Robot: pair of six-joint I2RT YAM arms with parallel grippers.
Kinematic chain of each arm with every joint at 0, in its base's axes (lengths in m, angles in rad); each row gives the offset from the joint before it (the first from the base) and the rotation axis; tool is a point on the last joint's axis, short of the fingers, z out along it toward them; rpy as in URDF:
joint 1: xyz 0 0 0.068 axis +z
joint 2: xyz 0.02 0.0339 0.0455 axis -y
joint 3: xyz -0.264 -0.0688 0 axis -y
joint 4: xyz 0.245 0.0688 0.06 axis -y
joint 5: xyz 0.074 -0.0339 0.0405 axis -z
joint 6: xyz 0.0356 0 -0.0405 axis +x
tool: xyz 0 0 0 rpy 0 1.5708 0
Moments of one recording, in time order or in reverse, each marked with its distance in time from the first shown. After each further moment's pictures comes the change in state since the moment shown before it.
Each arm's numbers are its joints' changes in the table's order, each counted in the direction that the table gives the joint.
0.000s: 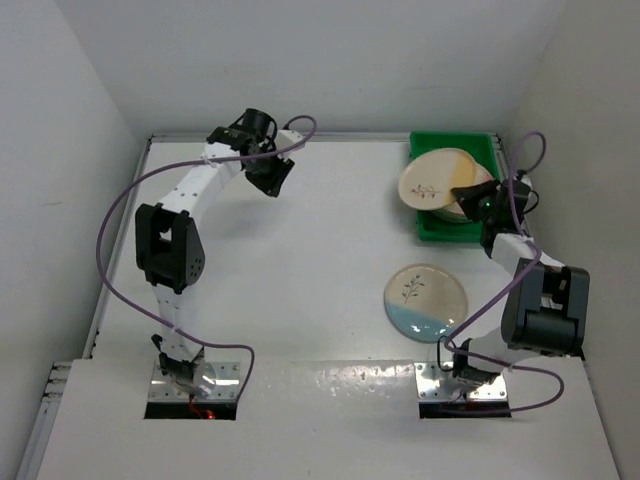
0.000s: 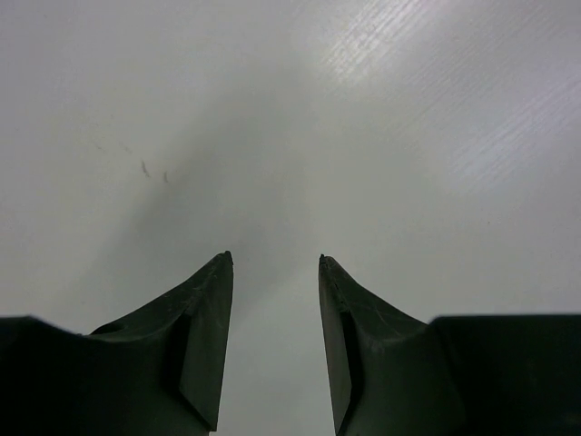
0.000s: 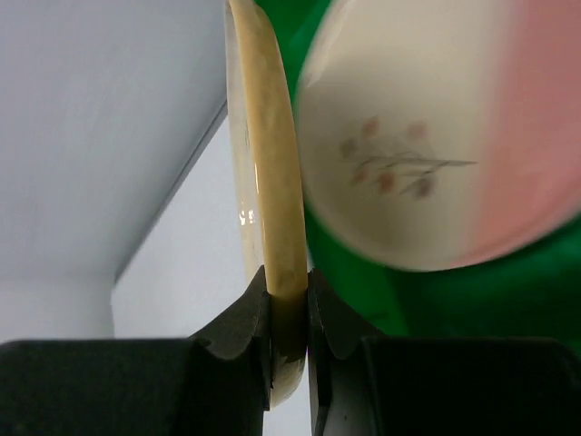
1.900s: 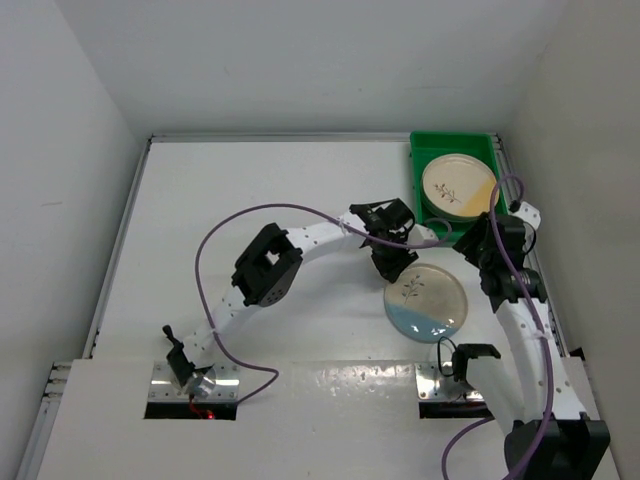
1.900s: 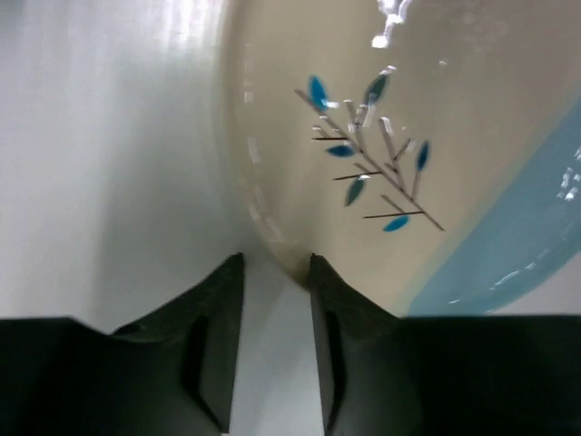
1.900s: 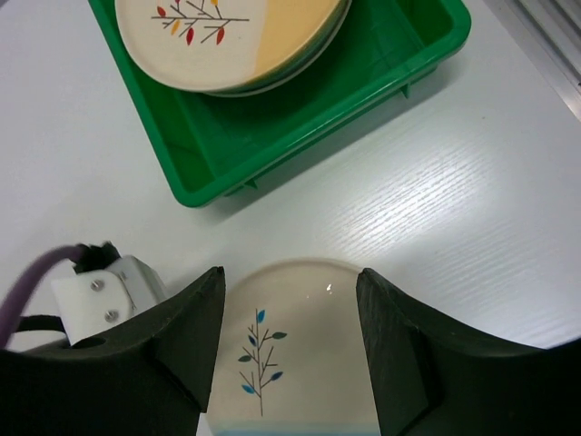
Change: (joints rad) left arm -0.642 -0.444 0.175 0.194 0.175 -0.198; right arm 0.176 0.685 -0.080 -0.862 0.571 -0.323
